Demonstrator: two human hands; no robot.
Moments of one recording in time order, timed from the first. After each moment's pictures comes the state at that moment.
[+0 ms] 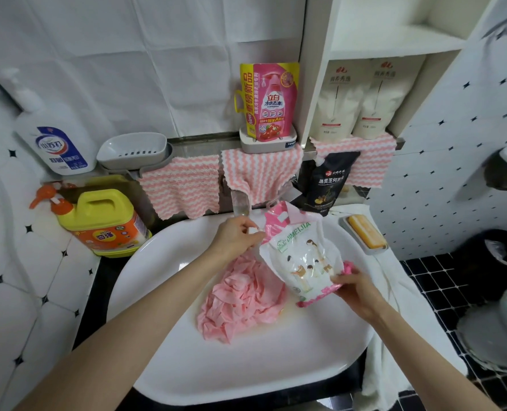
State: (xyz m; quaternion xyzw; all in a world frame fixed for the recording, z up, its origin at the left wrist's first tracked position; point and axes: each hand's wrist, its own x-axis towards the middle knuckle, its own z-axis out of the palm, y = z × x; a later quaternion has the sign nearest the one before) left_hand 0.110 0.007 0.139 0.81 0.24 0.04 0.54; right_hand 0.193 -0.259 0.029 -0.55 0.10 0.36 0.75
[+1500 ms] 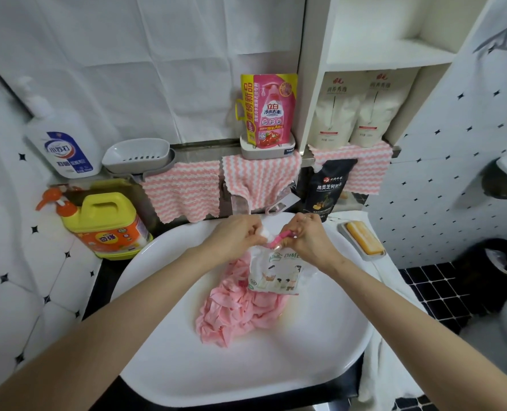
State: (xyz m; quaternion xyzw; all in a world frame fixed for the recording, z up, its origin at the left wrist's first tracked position) left_hand 0.106 0.010 0.169 0.97 0.05 0.01 0.26; right_hand 0.183 -0.156 0.160 -0.85 -0.35 0.07 0.38
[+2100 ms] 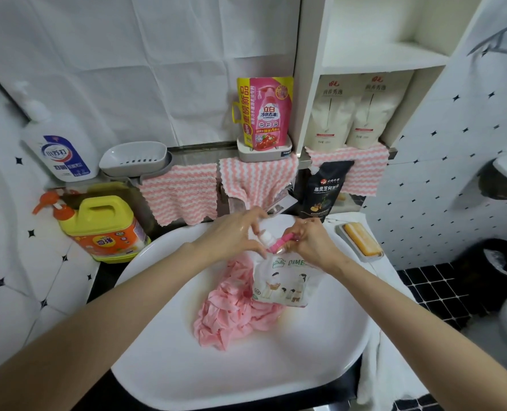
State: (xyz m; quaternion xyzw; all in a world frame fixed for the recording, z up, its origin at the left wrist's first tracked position) left_hand 0.111 0.014 0.179 0.97 -0.02 0.00 0.24; right_hand 0.197 -0.163 0.148 -0.85 -0.36 0.09 0.38
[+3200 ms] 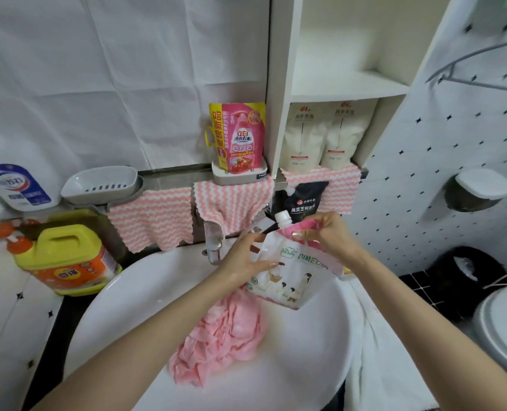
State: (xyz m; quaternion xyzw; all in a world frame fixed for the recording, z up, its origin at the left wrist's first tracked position) left_hand 0.152 -0.032 0.138 0.86 0.08 0.04 0.50; right_hand 0.235 -0.210 0.211 -0.78 -0.18 0.22 0.56
